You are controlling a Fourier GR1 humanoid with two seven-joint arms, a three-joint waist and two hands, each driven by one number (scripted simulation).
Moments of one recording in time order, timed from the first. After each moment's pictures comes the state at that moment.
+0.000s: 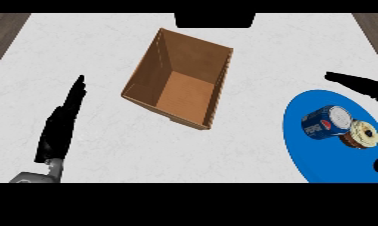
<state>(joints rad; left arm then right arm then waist) -0.03 0.41 -0.22 -1.51 0.05 0.32 0.09 -0.19 -0.86 0.06 -1.65 0.24 0.68 0.06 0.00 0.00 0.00</state>
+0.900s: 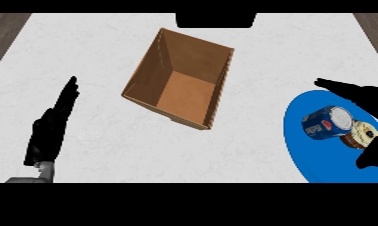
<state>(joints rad) 0.00 0.35 -0.09 -1.53 -0.02 0.19 0.08 -0.18 -0.70 0.01 -1.59 0.51 0.72 0.00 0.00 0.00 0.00</state>
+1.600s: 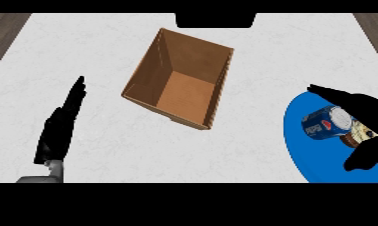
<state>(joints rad) 0.00 0.26 -0.06 -1.54 -0.12 0.15 0.11 -0.14 -0.58 -0.03 -1.56 0.66 0.71 -0.08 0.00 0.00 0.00</state>
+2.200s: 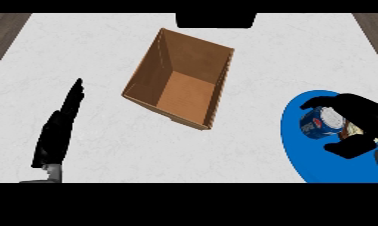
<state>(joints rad) 0.02 0.22 -0.01 -1.56 -0.16 0.11 0.08 -0.17 -0.52 -0.03 -1.52 0.75 0.74 -0.11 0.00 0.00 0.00</state>
